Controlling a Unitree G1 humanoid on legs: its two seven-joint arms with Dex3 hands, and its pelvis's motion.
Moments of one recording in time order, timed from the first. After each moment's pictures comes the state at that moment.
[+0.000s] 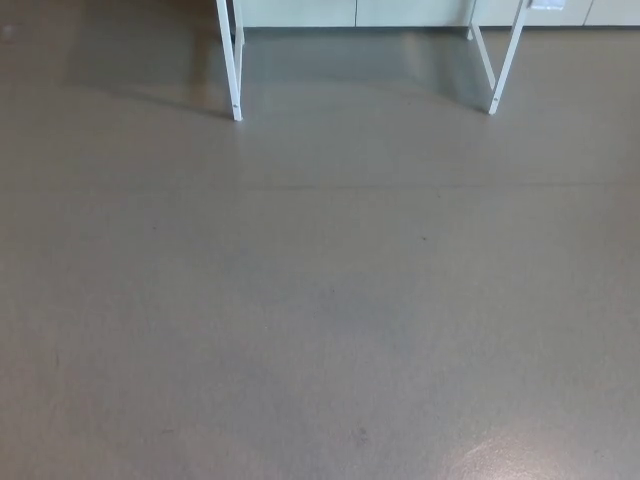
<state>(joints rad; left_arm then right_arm) 0.17 0.61 0.18 0.83 0.03 0.05 -0.13 0.11 -0.53 -0.57 1.03 0.14 0.08 0.23</state>
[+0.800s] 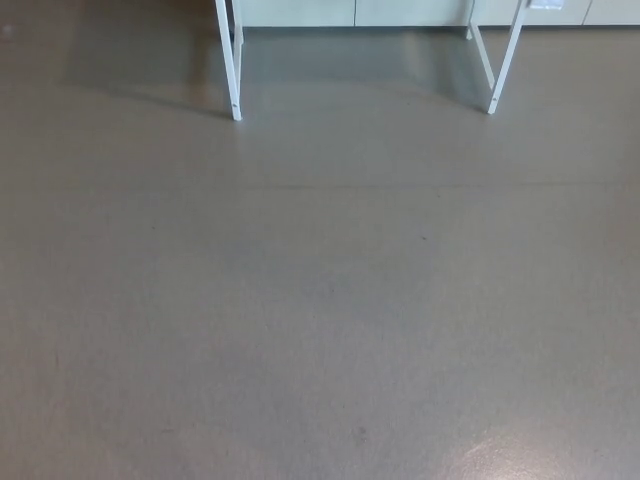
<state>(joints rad) 0.16 0.69 0.29 0.74 -0.04 0.20 -0.27 0.04 -0.61 -0.87 1.18 0.40 0.07 0.47</state>
